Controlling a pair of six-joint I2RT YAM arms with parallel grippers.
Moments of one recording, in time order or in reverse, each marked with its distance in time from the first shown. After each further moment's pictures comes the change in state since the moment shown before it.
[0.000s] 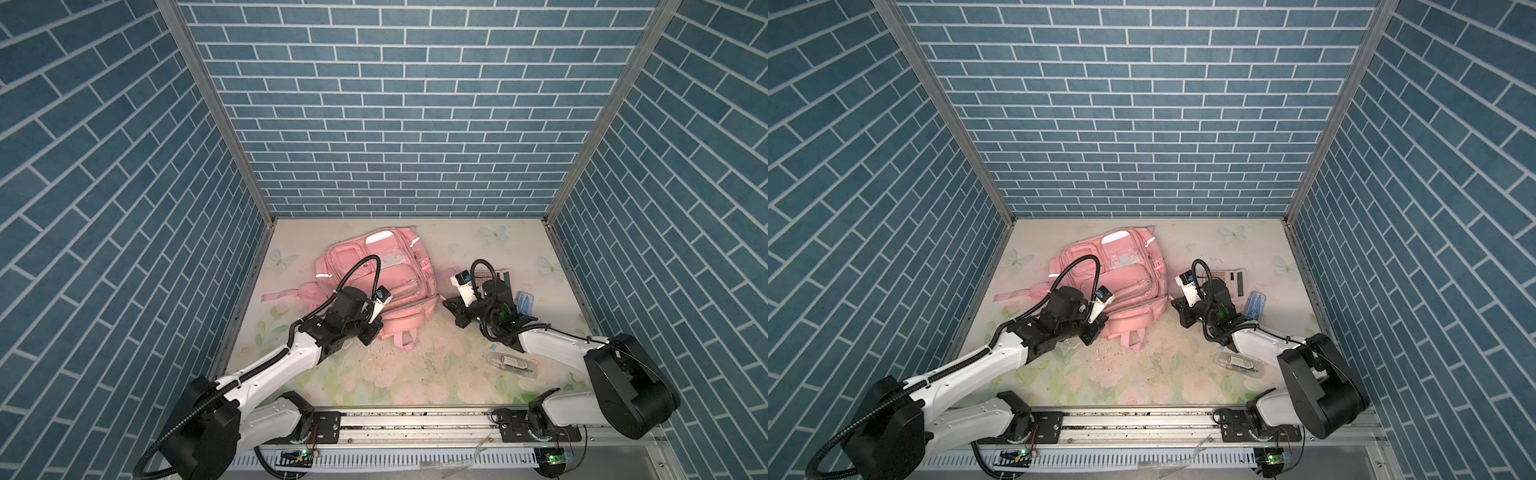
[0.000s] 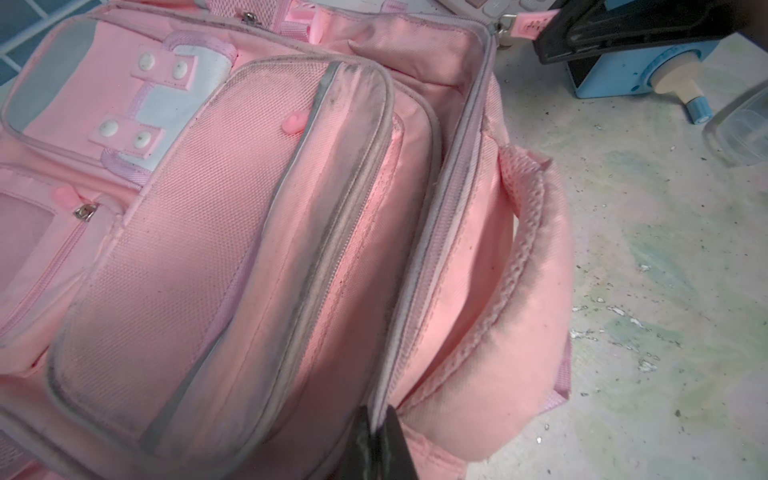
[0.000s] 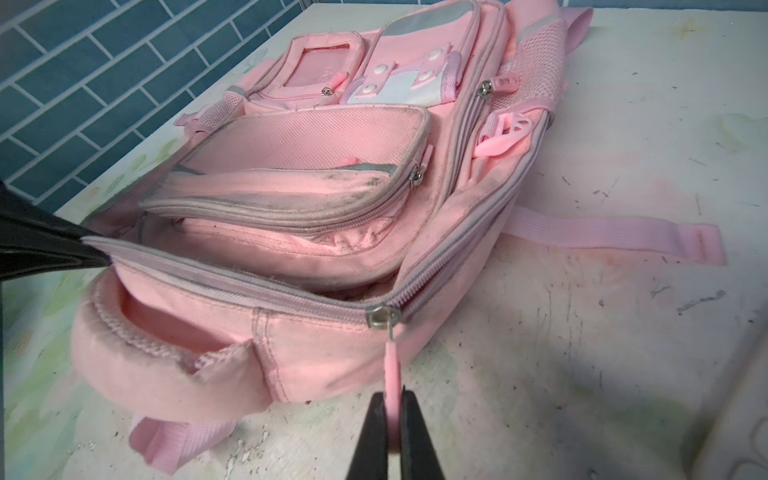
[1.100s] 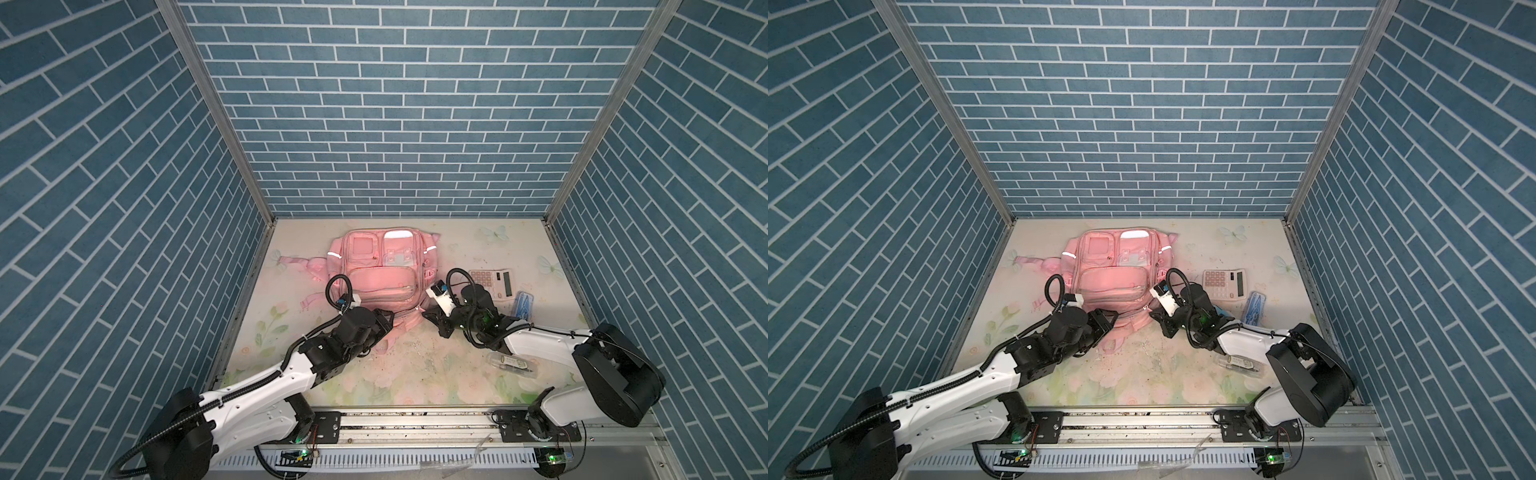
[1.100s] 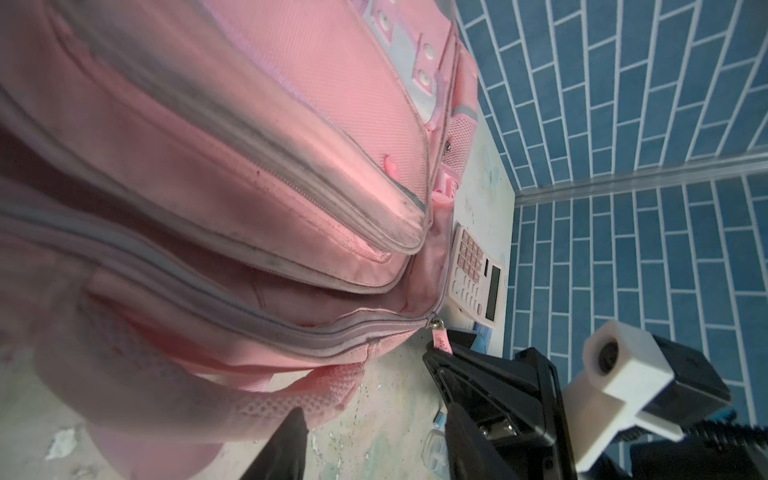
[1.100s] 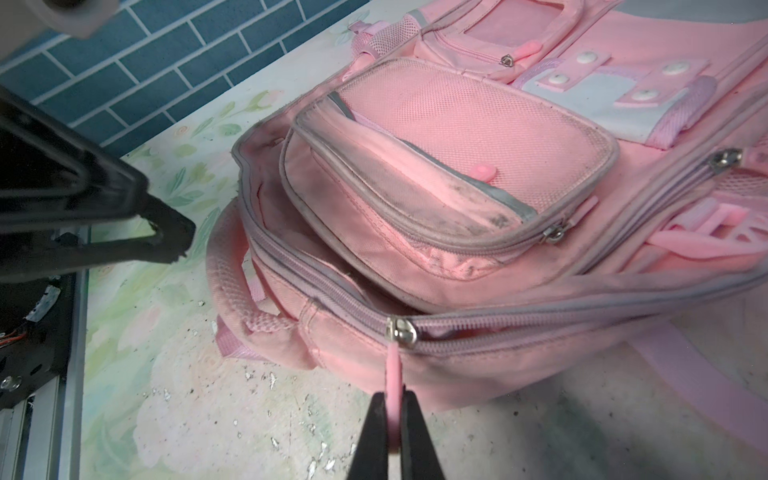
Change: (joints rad) left arm -0.306 -0.109 -0.105 0.184 -0.341 -1.617; right arm 0.209 0.076 0.054 0.017 0.003 -0.075
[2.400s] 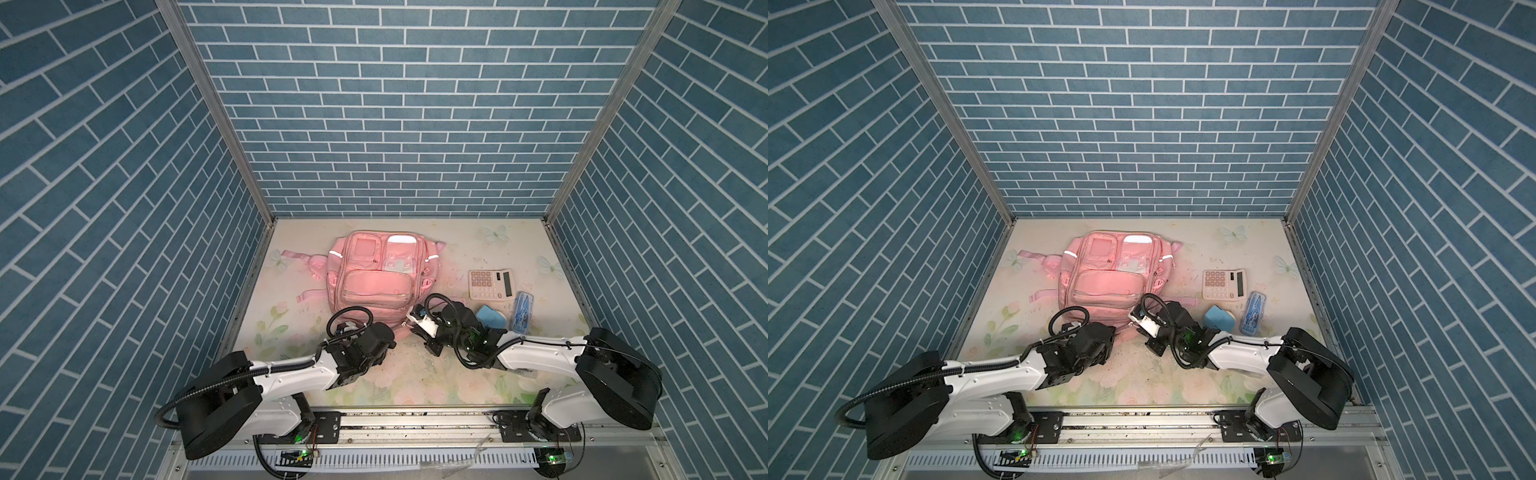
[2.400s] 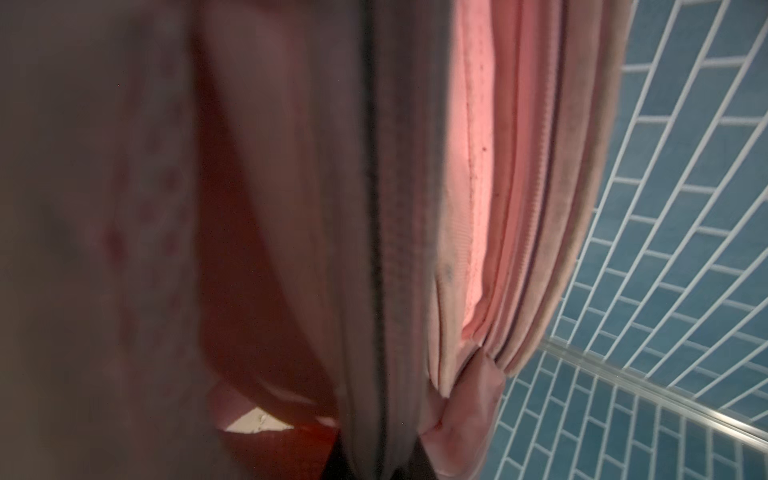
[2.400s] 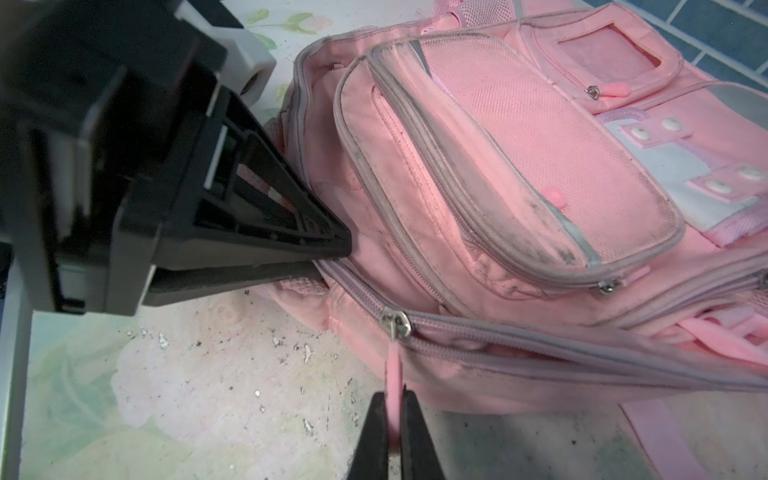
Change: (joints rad) left arm -0.080 0.209 -0.086 0.133 -0.191 -0.558; right arm 0.235 -0.015 -0.008 -0.032 0.232 -0.172
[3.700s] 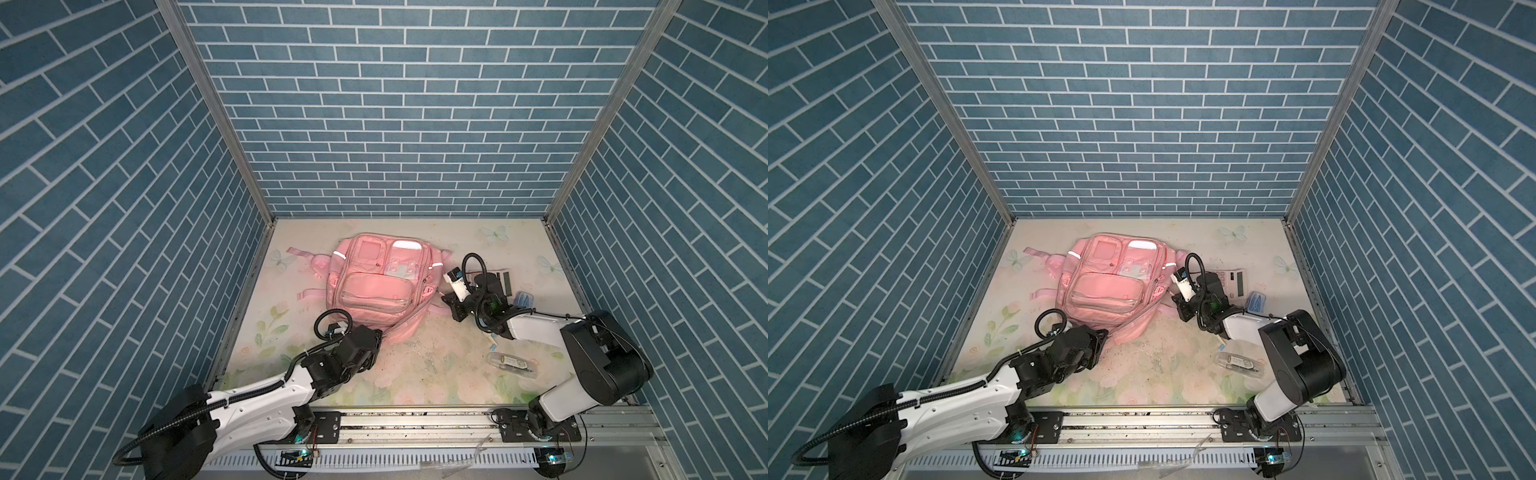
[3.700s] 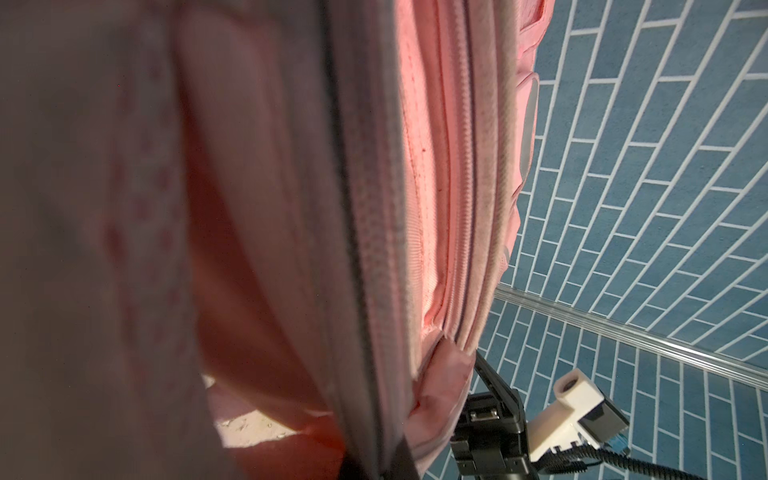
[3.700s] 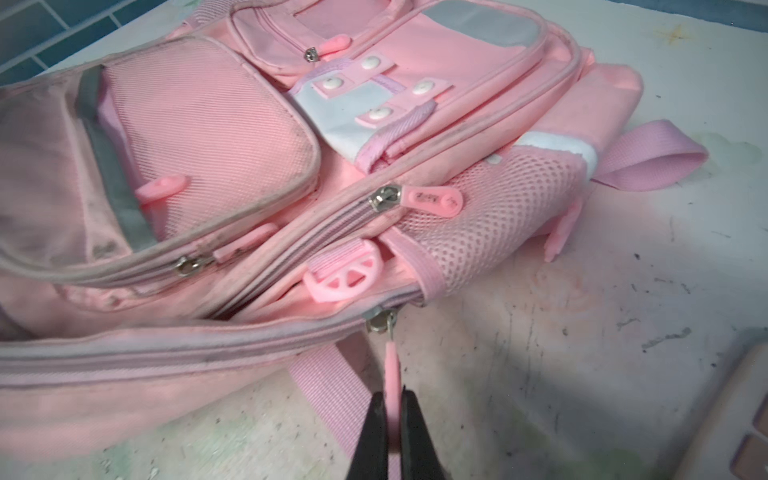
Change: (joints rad) left arm 0.018 -0.270 -0.103 -0.039 0.061 0.116; right arm -0.466 0.140 0.079 0.006 -0.150 0.091
